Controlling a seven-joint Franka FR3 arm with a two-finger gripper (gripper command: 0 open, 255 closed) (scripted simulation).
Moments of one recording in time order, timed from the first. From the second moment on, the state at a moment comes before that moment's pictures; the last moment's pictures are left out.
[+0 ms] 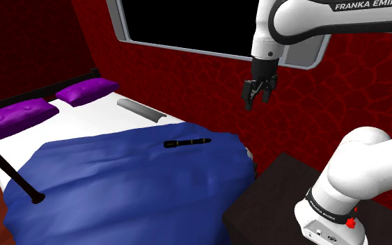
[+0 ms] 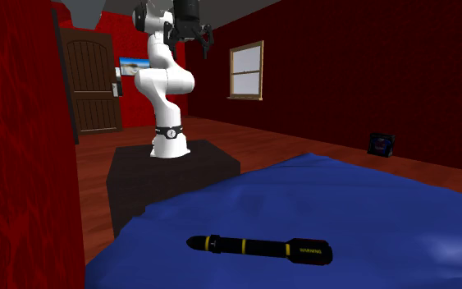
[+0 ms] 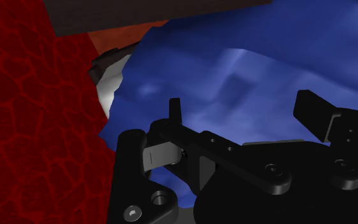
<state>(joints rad) 0.01 -0.78 0.05 -2.45 0.09 1.64 0.13</state>
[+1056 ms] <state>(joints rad) 0.05 -0.33 -0.04 -2.45 -0.01 2.10 -0.26</state>
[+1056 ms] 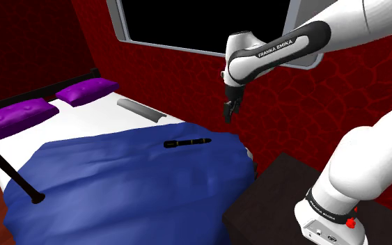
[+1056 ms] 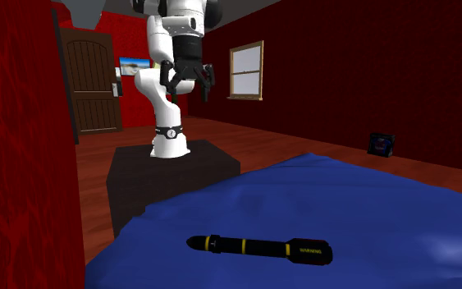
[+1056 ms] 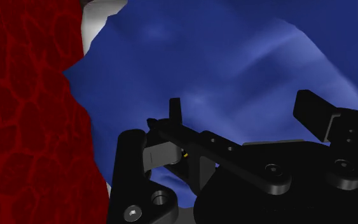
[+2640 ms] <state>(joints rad) 0.08 0.61 0.00 -1.81 -0.07 2.46 -0.76</state>
